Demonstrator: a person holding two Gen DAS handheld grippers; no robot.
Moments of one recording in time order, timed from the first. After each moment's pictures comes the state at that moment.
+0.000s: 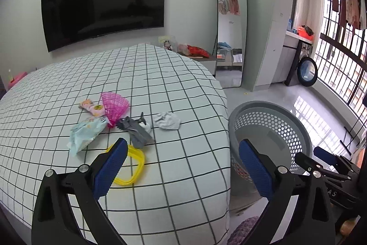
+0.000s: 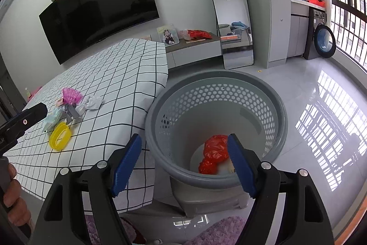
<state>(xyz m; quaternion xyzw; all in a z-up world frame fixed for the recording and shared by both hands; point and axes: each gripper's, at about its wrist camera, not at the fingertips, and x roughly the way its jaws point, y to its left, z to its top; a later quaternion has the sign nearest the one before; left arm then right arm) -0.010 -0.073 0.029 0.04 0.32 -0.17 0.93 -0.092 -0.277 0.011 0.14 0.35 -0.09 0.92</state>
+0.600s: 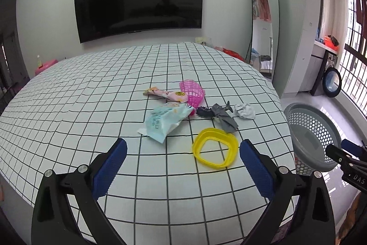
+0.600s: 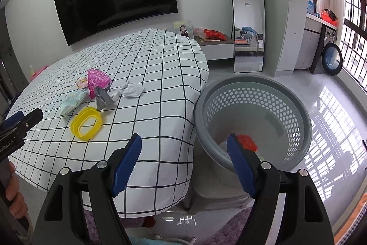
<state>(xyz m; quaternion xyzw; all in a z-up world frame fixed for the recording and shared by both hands) -0.010 0.055 0.022 0.03 0.32 -0.09 0.94 -0.078 -0.179 0.035 0.09 0.37 -0.07 0.92</state>
